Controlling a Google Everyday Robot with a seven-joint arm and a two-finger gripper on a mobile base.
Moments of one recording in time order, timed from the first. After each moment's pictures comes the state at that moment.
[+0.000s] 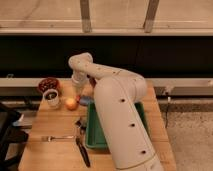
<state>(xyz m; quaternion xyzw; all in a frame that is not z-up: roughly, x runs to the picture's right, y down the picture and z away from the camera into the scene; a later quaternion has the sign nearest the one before) -0.167 0.016 0.945 -0.35 0.07 0.48 0.80</state>
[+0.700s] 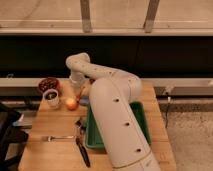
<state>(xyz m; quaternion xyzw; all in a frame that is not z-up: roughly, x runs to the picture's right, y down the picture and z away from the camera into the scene) -0.169 0.016 0.950 -0.36 0.08 0.47 0.80</state>
